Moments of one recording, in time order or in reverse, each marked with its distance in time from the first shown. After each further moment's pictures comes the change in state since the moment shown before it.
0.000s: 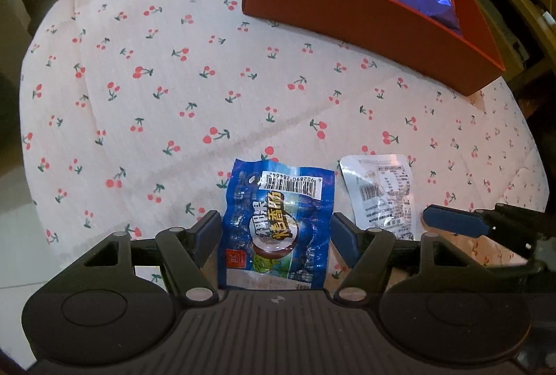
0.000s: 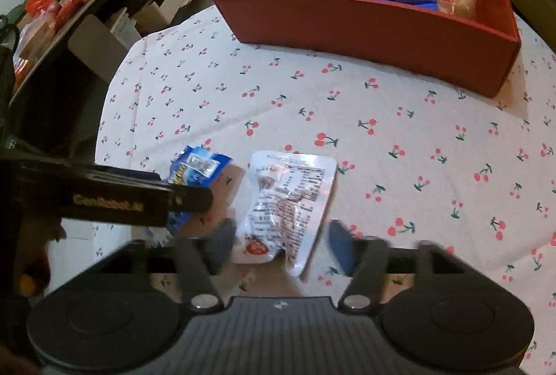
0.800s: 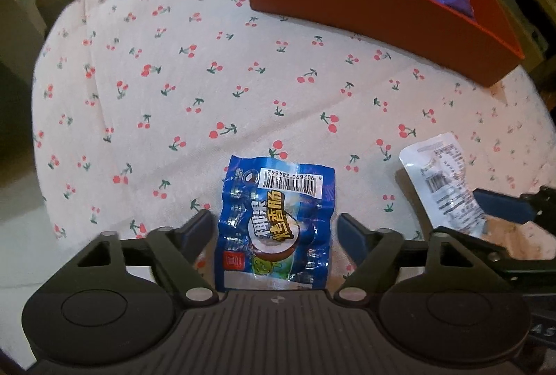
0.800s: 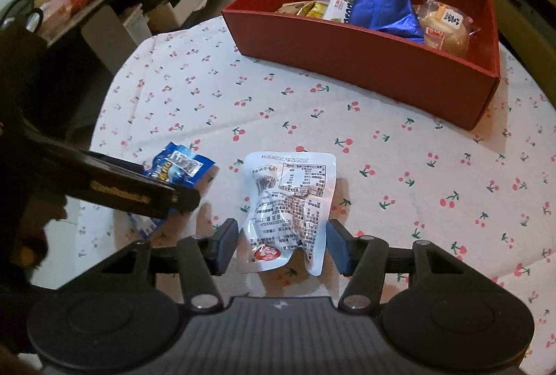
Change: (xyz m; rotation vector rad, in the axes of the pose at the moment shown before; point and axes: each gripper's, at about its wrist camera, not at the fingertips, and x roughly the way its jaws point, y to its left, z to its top) left arm 0.007 -0.016 -0.005 0.029 -0.016 0.117; right arm -0.020 -0.016 -0.008 -0.117 -0.062 -0.021
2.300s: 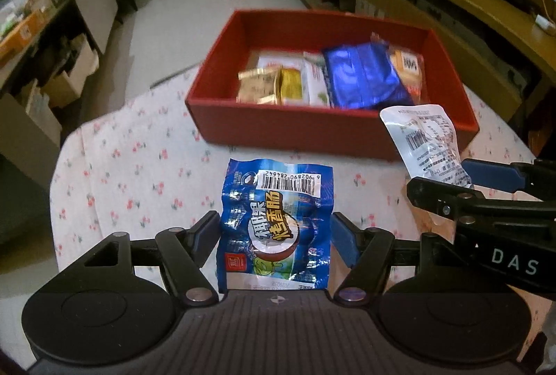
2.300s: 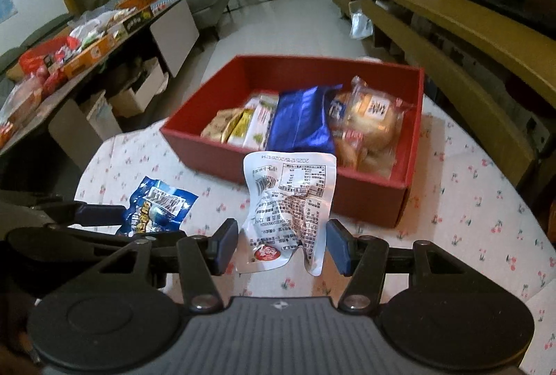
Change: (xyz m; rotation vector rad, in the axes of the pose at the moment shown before) left arm -0.045 -0.076 0.047 0.082 -0.268 0.106; right arm -0.039 -0.052 0.053 0.098 -0.243 -0.092
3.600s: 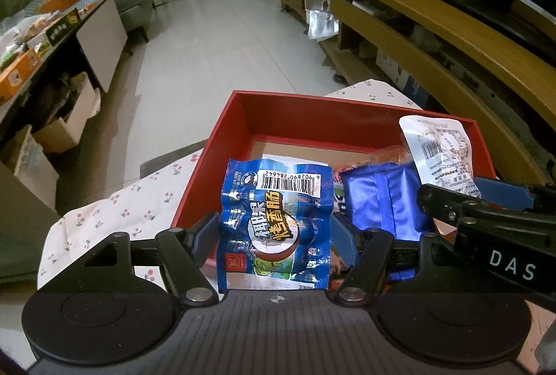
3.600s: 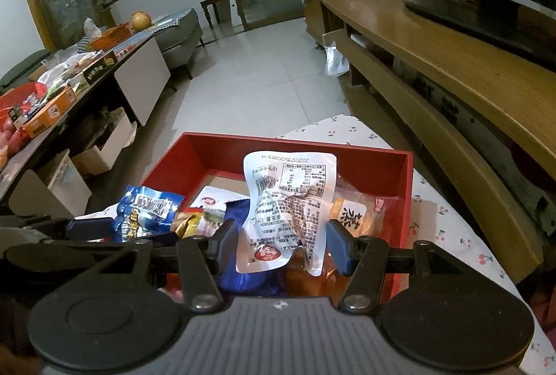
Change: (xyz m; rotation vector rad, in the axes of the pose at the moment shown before) left arm 0.049 -0.006 0.096 -0.051 -0.095 0.046; right arm 0.058 -0.041 0.089 0.064 -0.089 -0.050
